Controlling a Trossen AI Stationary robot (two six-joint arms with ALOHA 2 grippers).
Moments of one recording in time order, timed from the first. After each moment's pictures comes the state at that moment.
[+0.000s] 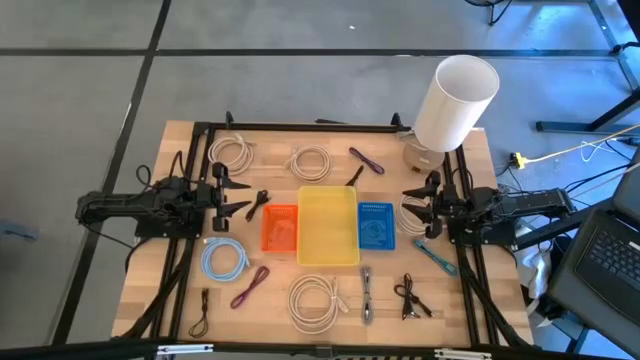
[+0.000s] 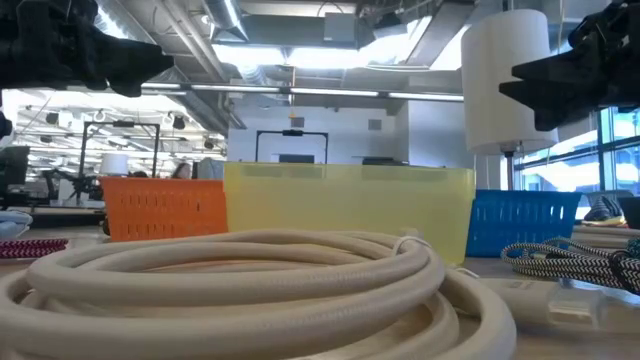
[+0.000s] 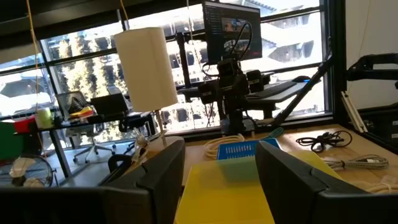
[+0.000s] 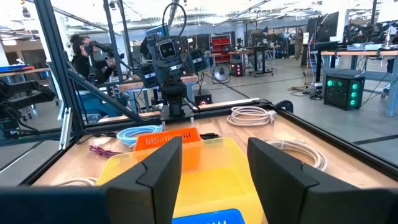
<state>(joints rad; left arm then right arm) 0.04 0.00 0.01 0.15 -0.07 0.17 0.18 0.01 0.01 0.08 0.29 0.10</state>
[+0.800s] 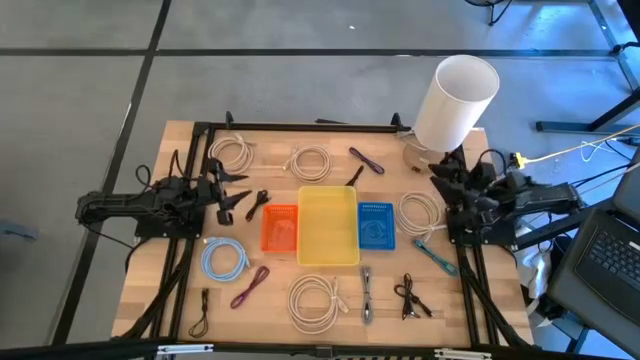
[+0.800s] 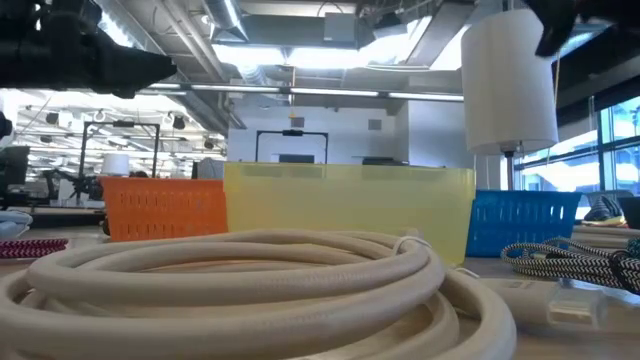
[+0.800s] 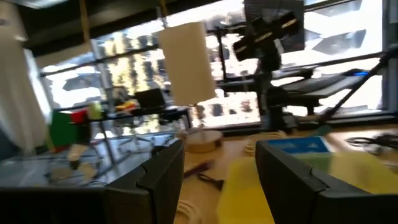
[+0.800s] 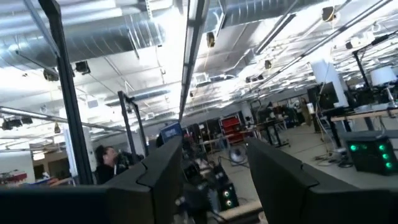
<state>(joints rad) 0.04 0.00 0.01 0.17 -0.28 0.22 0.18 0.20 0.26 0.43 0.32 0.16</state>
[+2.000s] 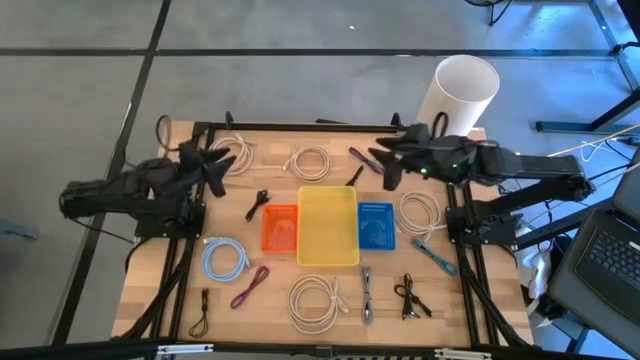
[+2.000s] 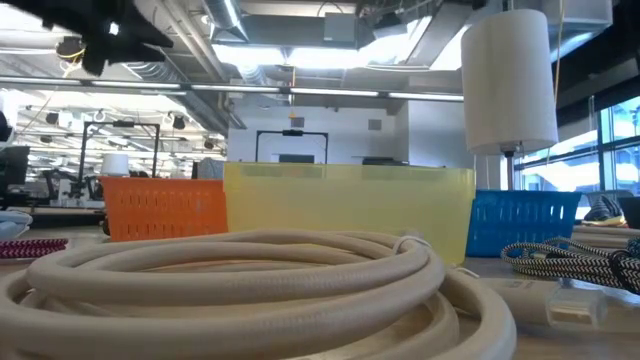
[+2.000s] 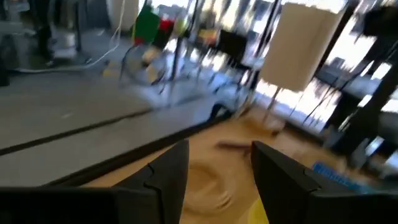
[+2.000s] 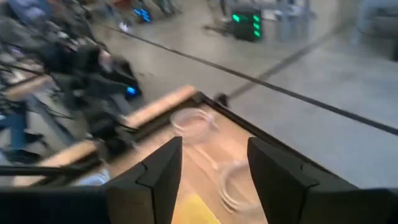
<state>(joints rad) 0.06 0.32 0.55 -0.44 -0.63 -0.36 0.05 1.10 1.24 -0.50 0.55 0.44</state>
